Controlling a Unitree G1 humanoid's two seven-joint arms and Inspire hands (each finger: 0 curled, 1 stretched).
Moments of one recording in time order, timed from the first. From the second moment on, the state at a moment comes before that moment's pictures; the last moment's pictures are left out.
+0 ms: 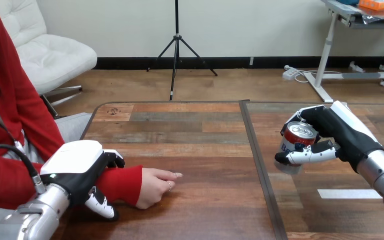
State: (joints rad) left arm -0.07 0.59 -0.16 0.13 0.82 -0.06 -0.20; right arm -0.36 -0.58 0.05 0.63 -0.23 -0.37 0.23
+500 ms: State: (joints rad) left arm -0.13 0.58 -0.21 0.24 0.82 -0.10 -0.11; right arm -0.36 -0.58 0.05 0.64 -0.22 -0.37 0.23
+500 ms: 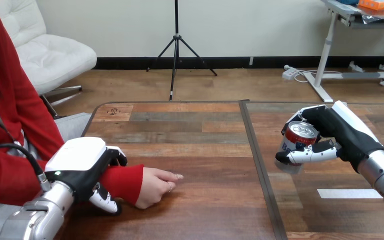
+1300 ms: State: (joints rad) left arm -0.19 0.57 -0.24 0.29 0.81 -0.09 -0.14; right arm -0.36 -0.58 0.03 0.64 -0.21 -0.38 0.23
